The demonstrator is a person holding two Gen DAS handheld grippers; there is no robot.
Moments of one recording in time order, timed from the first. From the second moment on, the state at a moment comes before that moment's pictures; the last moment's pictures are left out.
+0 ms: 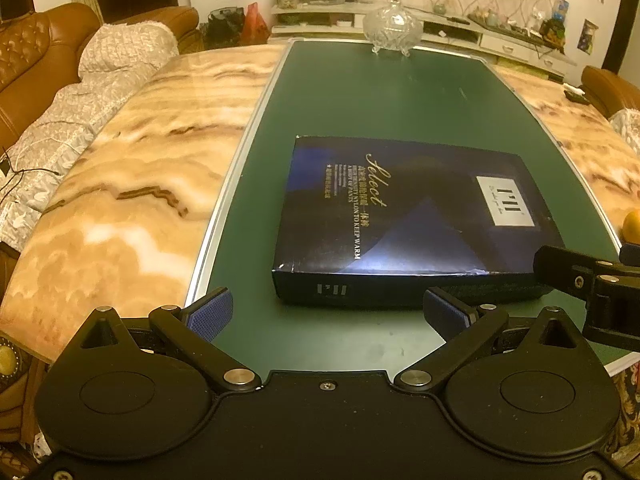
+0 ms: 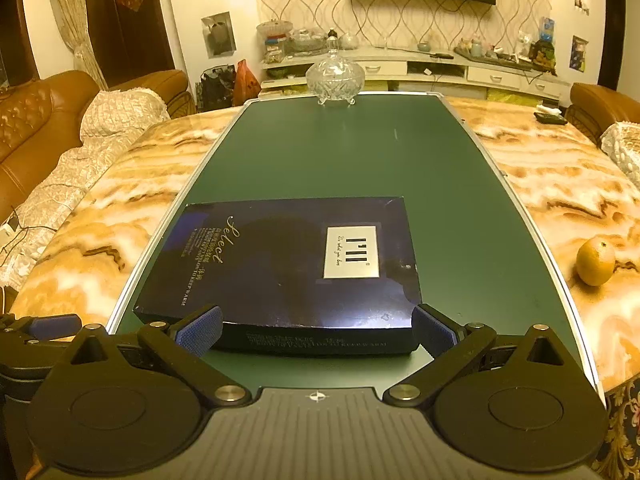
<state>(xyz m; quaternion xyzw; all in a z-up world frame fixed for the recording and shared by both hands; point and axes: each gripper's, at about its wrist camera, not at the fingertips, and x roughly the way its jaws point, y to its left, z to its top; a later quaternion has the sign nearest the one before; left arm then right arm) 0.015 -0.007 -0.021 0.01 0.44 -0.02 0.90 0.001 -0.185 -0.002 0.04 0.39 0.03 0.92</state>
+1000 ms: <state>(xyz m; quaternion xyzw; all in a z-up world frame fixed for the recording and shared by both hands) 0.018 -0.016 -0.012 0.03 0.43 -0.03 0.90 0.009 -0.194 -0.001 0.05 0.39 0.02 0.92</state>
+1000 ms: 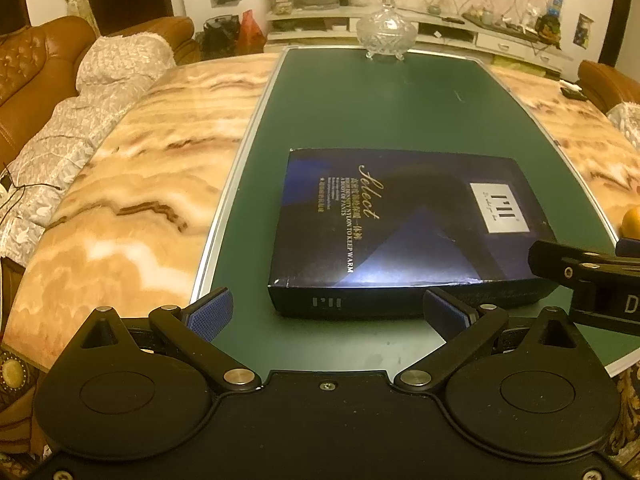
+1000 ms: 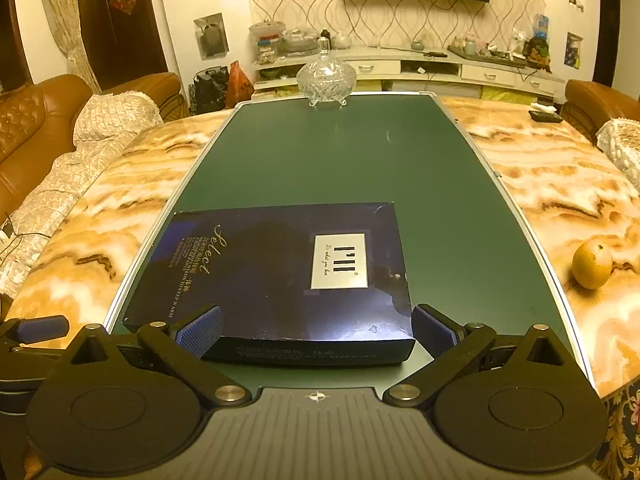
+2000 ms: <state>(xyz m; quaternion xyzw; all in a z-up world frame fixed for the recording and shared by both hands) 0.041 -0.008 0.002 0.03 0.42 -0.03 0.90 0.035 -0.197 0.000 0.03 0.39 0.00 0.92</state>
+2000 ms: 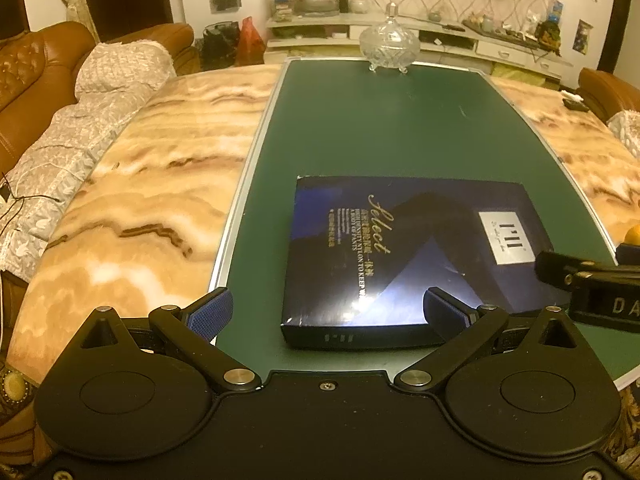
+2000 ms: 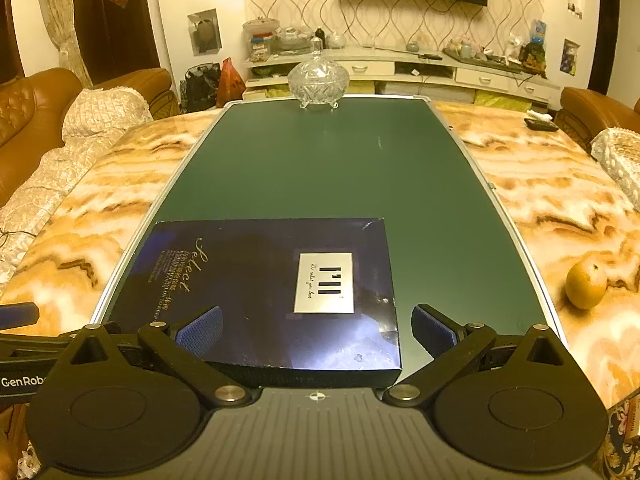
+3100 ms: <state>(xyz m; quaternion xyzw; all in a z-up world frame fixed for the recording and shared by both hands) 0.019 -0.011 -0.019 0.03 0.45 -0.04 0.89 0.019 -0.202 -0.017 0.06 0.41 0.02 0.91</state>
